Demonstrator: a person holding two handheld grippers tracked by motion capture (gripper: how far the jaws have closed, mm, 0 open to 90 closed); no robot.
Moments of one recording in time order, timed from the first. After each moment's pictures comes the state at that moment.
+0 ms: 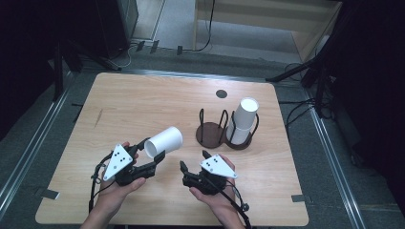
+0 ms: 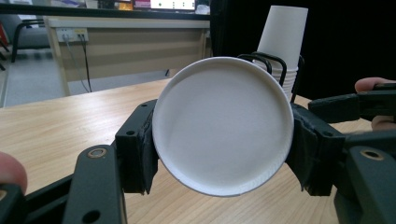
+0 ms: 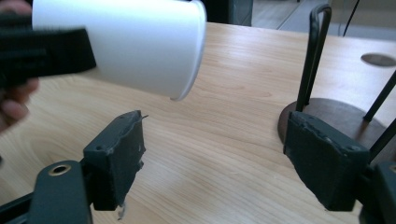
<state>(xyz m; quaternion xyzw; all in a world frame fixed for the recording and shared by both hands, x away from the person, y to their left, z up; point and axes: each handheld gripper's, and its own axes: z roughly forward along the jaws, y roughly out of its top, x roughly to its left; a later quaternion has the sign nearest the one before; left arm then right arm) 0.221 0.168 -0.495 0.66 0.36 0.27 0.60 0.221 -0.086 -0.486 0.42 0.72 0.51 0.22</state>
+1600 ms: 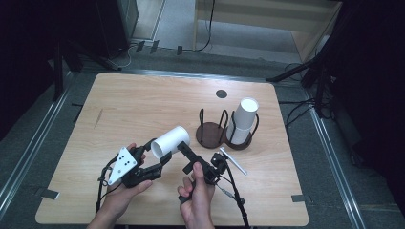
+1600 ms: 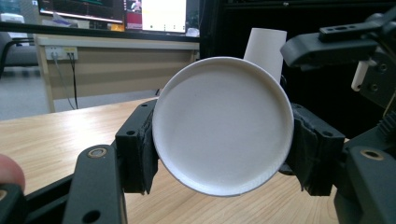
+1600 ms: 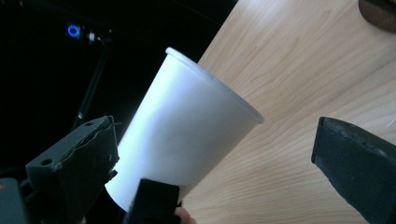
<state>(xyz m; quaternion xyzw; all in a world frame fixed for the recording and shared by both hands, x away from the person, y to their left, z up) 0.219 0.152 -0.502 0.63 0.34 0.27 0.64 0.239 -0.075 -0.484 0.68 0.40 0.61 -0.13</state>
